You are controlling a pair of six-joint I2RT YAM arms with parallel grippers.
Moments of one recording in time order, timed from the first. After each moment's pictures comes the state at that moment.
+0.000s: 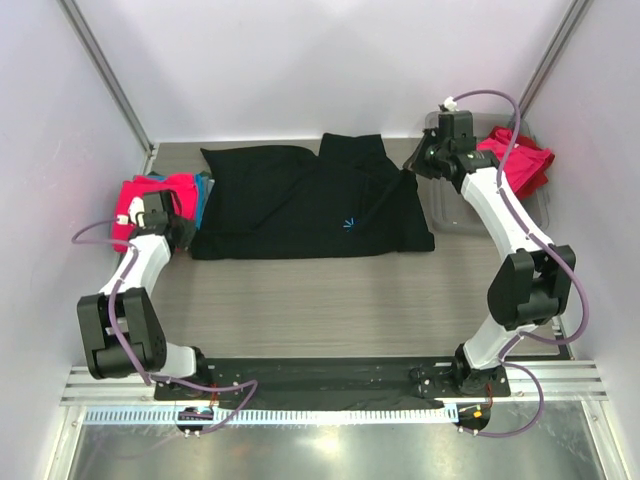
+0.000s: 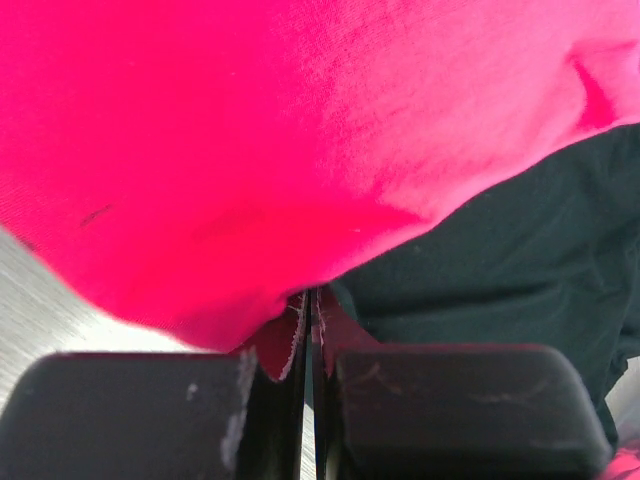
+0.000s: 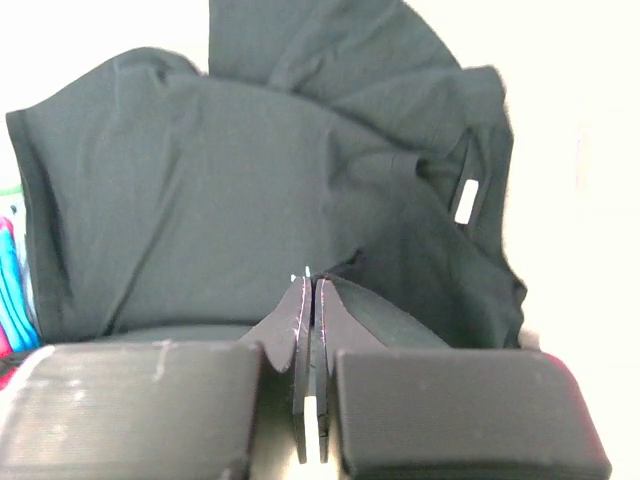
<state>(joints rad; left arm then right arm) 0.17 1.39 0.89 -0.33 -0.11 -0.96 0.16 1.67 1.54 -0.51 -0.08 0.51</state>
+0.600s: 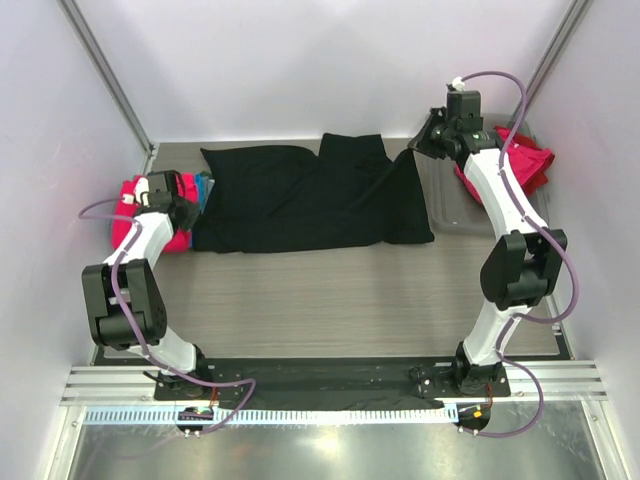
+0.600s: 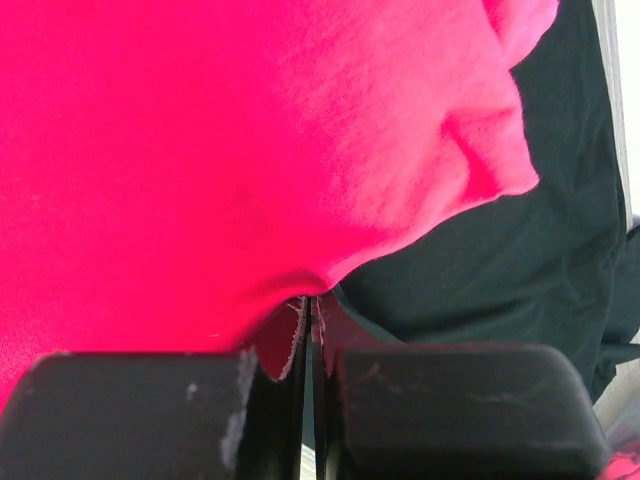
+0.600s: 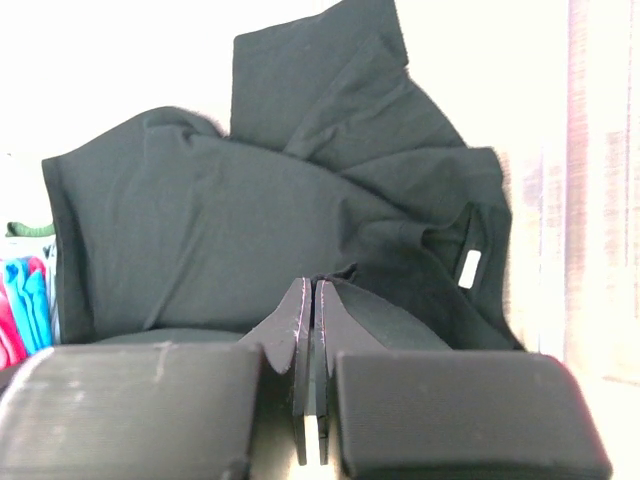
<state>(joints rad) 0.14 1.57 1.06 -0.32 -0.10 -0.94 0.11 1.80 1.75 -0.53 -0.12 0.50</state>
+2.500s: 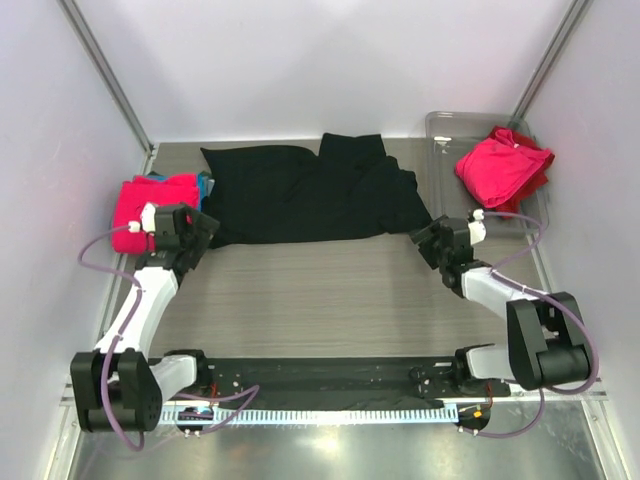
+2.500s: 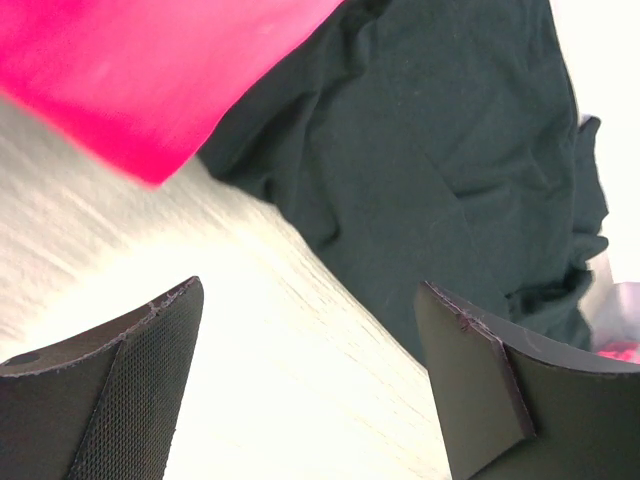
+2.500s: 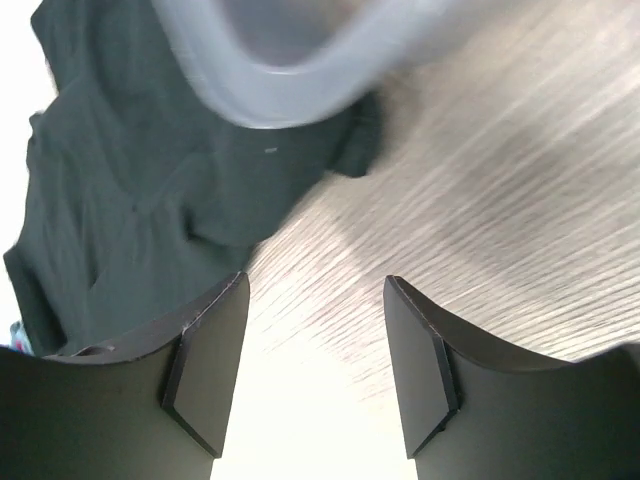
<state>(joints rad) 0.01 1.13 0.75 -0.32 -0.12 -0.98 0.15 1.30 0.51 0.19 0.11 1.01</state>
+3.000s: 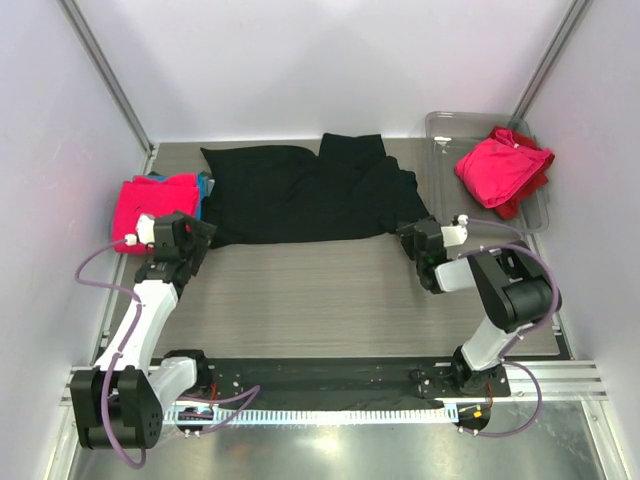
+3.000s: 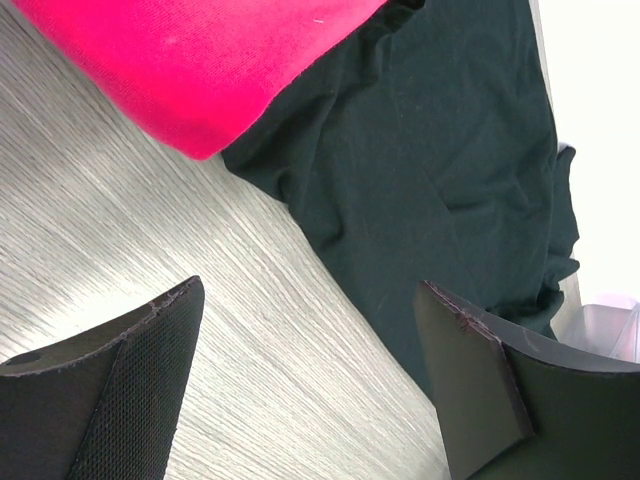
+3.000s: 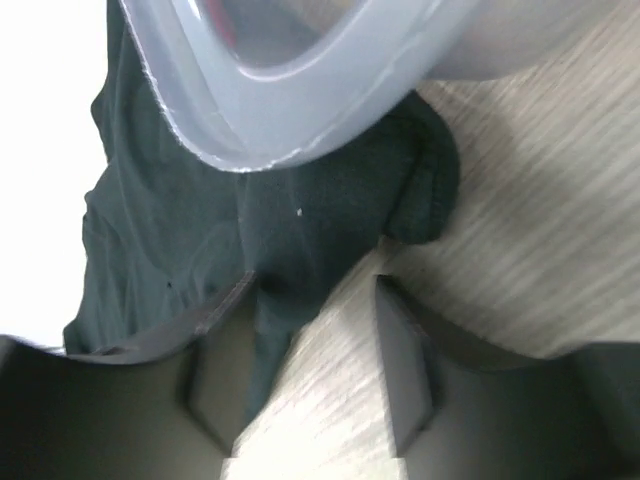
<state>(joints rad) 0.01 1.02 0.66 -0.31 -0.16 -1.07 0.27 1.65 0.49 0.66 0.34 1.21</state>
